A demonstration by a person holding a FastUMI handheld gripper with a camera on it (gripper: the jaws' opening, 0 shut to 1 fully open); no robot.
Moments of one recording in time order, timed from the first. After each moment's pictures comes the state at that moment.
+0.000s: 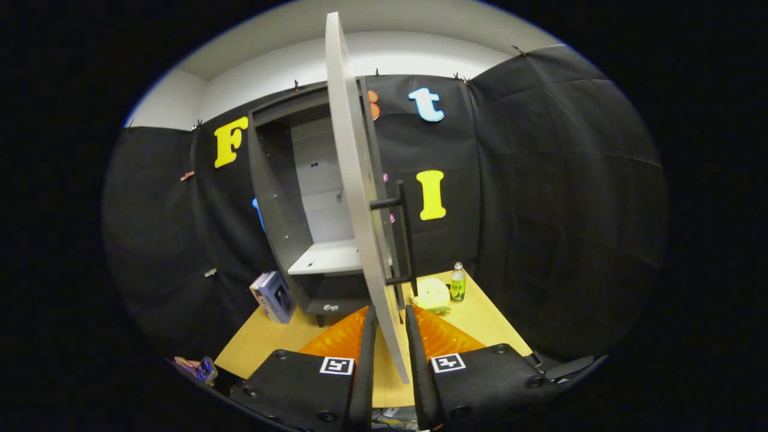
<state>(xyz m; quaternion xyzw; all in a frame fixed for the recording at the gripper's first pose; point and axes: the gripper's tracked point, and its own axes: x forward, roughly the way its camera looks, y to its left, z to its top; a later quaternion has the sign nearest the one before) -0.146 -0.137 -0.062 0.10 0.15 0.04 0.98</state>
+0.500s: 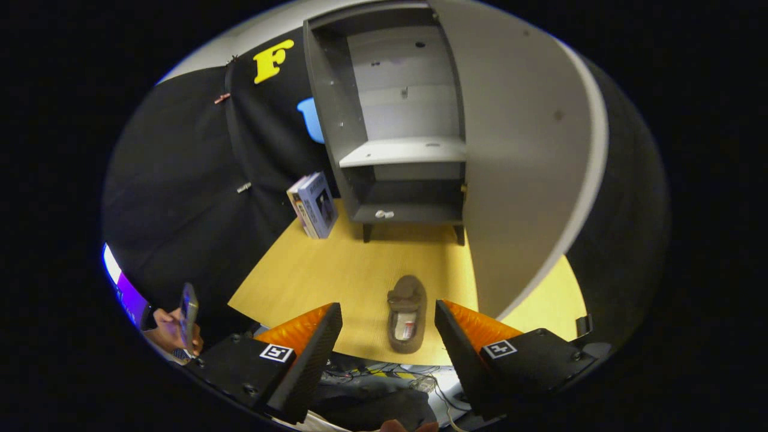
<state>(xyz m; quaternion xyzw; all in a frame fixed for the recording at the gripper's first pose) -0.145 0.004 -0.250 0.07 0.35 0.15 0.92</state>
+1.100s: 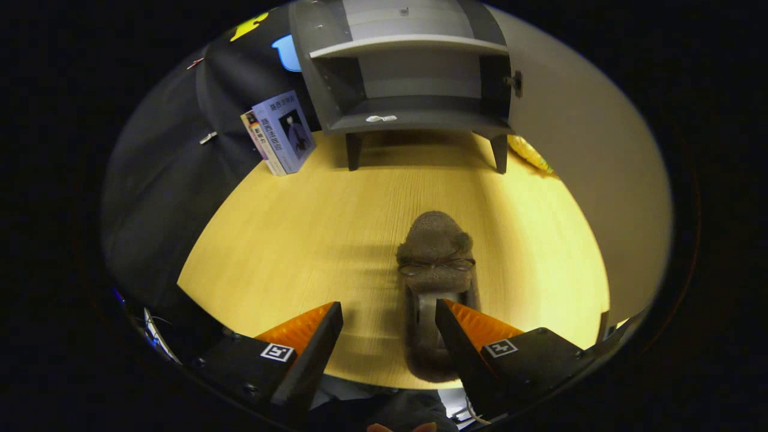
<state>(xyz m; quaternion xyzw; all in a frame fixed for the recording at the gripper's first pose) -0.073 0.070 -0.463 0.06 0.43 0.12 0.89</state>
